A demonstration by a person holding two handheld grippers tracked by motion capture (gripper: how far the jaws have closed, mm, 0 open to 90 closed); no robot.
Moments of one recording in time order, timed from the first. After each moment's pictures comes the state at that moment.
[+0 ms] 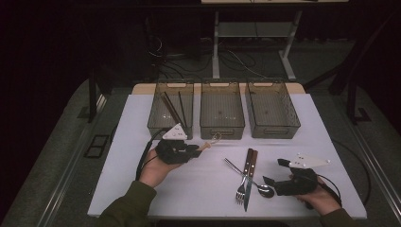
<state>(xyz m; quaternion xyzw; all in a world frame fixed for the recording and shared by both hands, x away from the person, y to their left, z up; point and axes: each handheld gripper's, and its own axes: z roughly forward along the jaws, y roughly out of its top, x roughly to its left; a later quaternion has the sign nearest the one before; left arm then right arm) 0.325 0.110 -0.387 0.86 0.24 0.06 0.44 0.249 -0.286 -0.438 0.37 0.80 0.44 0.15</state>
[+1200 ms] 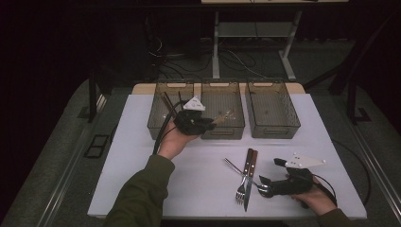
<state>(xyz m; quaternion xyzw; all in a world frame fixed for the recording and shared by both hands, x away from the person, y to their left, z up) 0.395 0.062 -0.357 0.86 0.24 0.10 0.44 0.251 -0.277 -0.442 0.37 0.80 0.45 0.15</state>
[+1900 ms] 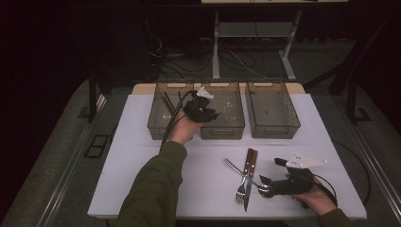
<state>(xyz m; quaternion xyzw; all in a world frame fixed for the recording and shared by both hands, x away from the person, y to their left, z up) 0.448 0.037 -0.372 0.87 0.28 0.11 0.38 0.250 -0.278 -0.441 0.37 0.80 0.45 0.15</state>
